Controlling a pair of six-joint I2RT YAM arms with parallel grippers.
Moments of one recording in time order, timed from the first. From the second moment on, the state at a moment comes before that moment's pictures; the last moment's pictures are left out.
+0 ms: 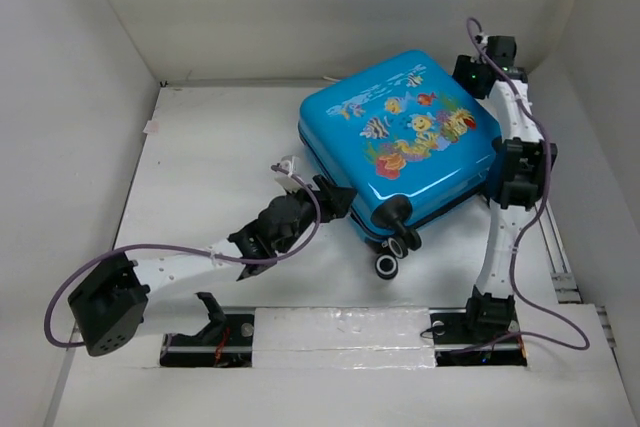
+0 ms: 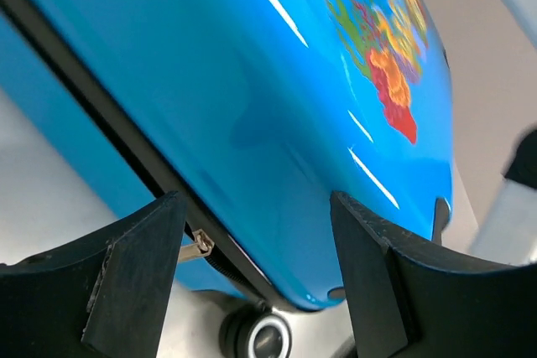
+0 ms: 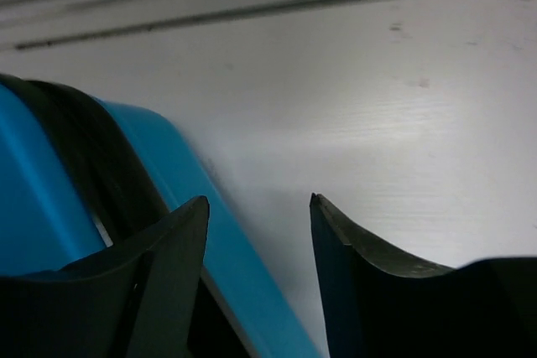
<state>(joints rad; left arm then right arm) -0.95 1.18 0.56 0.49 -0.35 -0.86 -0.14 2.35 2.29 -0.66 -0.23 0.15</state>
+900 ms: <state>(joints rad) -1.07 1.24 0.60 0.45 -0.45 -0.81 0.22 1.59 1.66 -0.15 -0.56 0.28</state>
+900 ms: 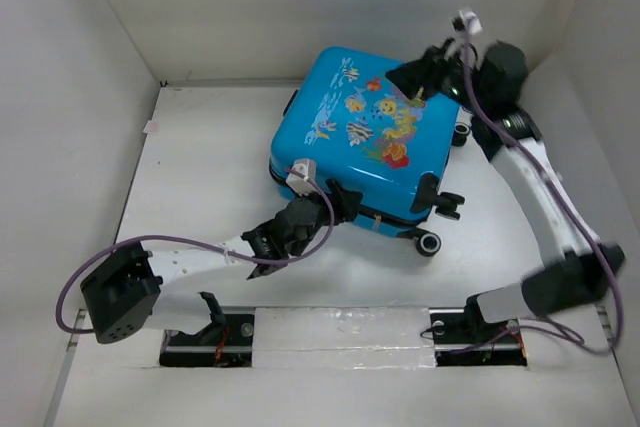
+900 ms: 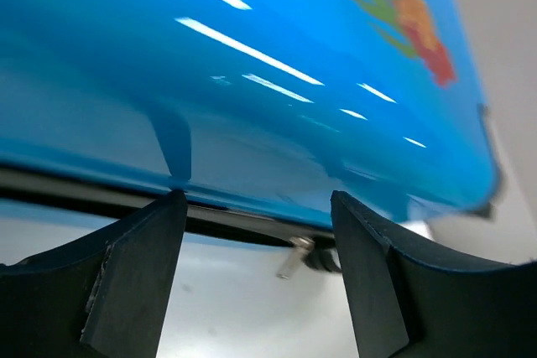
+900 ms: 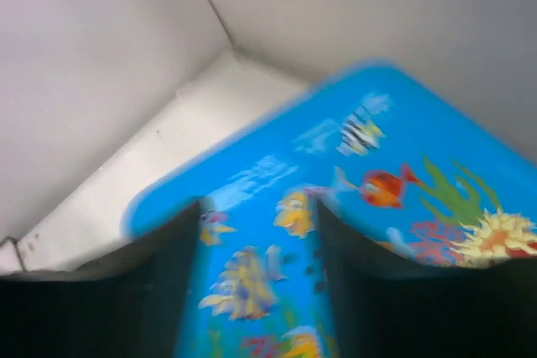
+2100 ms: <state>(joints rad) -1.05 1.07 0.43 0.45 -0.45 -0.78 0.68 0.21 0.16 -0.09 0.31 0.71</state>
